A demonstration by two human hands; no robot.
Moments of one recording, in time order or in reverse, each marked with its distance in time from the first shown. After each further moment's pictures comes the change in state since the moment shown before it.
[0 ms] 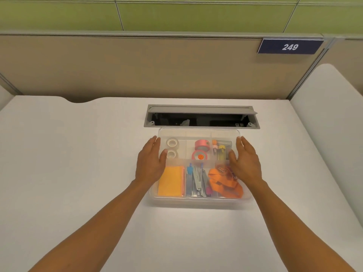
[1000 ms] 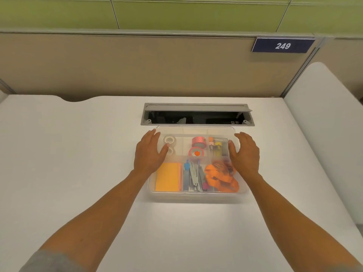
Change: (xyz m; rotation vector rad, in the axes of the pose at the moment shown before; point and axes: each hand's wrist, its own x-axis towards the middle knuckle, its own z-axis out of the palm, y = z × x) left_hand 0.020 -0.002 0.005 0.076 0.012 0.043; right_hand 0.004 0.000 -0.008 0.157 0.209 0.039
